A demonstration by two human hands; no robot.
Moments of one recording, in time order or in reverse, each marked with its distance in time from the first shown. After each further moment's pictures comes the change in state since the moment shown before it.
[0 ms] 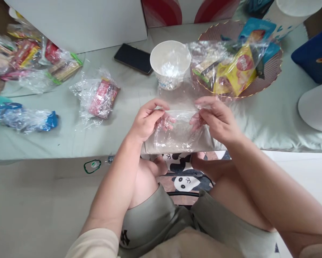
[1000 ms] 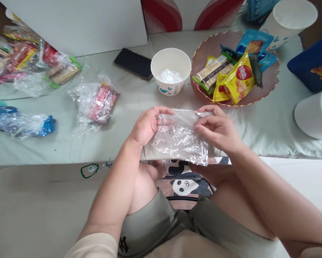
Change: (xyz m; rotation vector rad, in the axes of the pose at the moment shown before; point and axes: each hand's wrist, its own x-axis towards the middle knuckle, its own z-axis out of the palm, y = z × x) left_hand 0.004 0.007 -0.005 -0.182 -0.050 -0.131; right_hand -0.005 0.003 -0.011 -0.364 0.058 -0.128
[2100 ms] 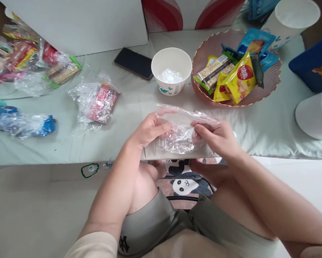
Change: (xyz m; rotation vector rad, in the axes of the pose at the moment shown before) left_hand -0.005 -0.005 0.002 0.131 -0.098 -0.023; right_hand -0.005 -0.017 0.013 0.208 -0.046 0.279
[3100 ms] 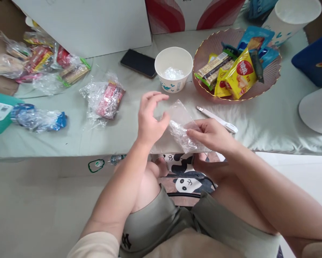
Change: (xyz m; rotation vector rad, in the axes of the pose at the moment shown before) left_hand -0.003 0.000 0.014 0.700 0.512 0.781; right_hand -0.004 -0.016 0.004 -0.220 -0.288 0.151
